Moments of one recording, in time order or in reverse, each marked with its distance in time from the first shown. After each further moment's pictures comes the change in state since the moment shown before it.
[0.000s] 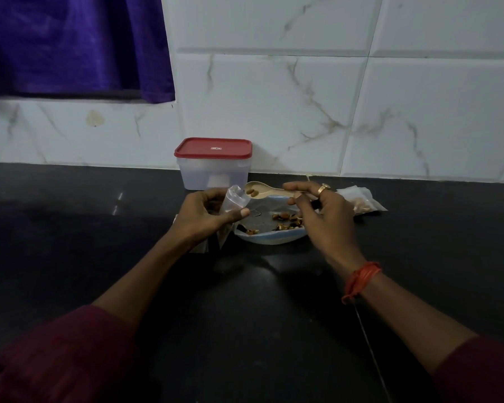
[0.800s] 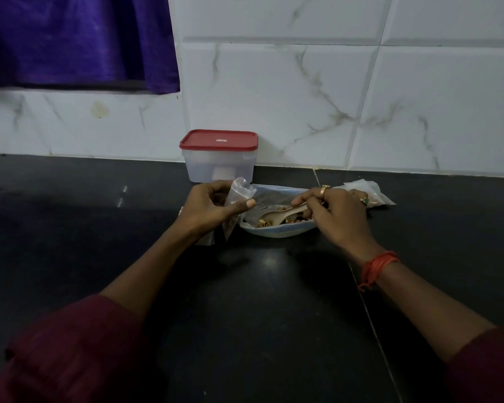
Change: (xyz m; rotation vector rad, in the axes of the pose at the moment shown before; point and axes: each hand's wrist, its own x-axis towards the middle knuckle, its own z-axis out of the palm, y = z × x) left_hand 0.004 -0.004 0.001 0.012 0.023 -0.026; right_hand 0.007 0.009 -0.010 -0.332 -0.173 0.023
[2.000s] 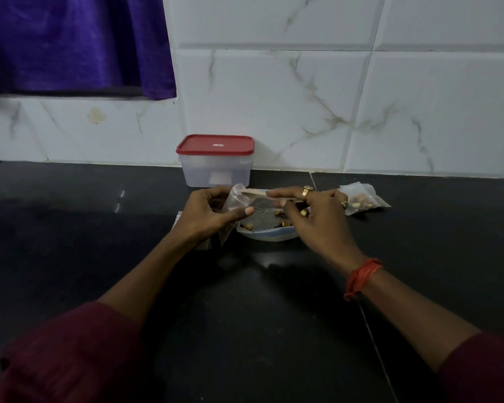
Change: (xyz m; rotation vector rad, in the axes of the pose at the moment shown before) left_hand -0.005 0.005 0.002 -0.008 -0.027 0.047; right_hand -0.009 -0.017 0.014 0.140 0.022 -0.148
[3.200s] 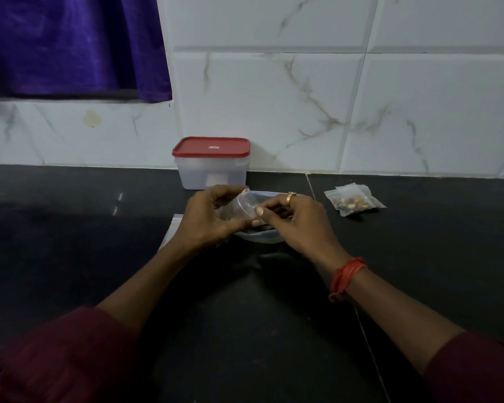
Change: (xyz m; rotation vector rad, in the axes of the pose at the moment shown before) left_hand -0.006 0.014 0.011 0.225 0.040 0.173; right_hand 0.004 -0.004 0.010 0.155 -0.108 0.103
